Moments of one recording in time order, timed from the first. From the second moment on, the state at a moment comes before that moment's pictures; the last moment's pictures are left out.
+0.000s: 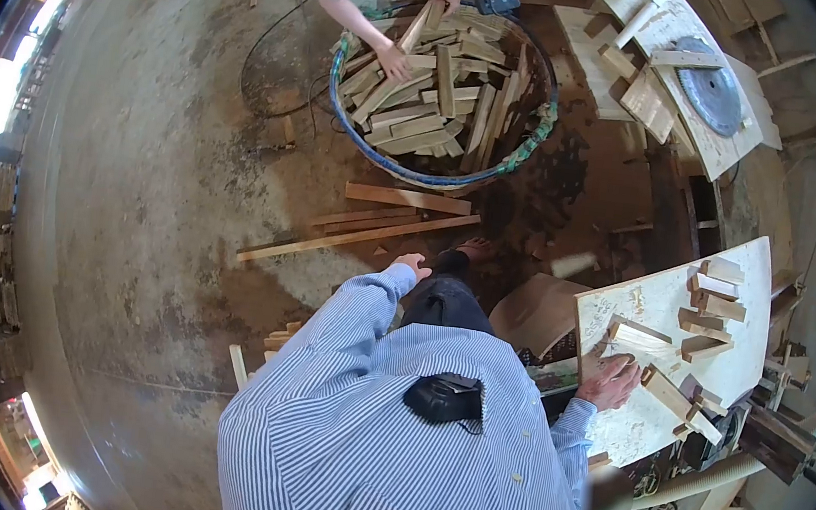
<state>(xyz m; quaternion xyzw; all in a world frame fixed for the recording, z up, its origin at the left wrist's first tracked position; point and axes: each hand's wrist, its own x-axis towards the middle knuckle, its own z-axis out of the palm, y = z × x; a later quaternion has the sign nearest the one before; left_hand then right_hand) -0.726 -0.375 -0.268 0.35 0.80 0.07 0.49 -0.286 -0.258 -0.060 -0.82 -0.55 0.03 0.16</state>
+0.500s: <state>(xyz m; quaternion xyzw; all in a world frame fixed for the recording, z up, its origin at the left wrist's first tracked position) -0.740 -0.418 -0.283 0.34 0.80 -0.02 0.50 -0.286 -0.258 -0.061 -0.81 -0.56 0.02 0.16</state>
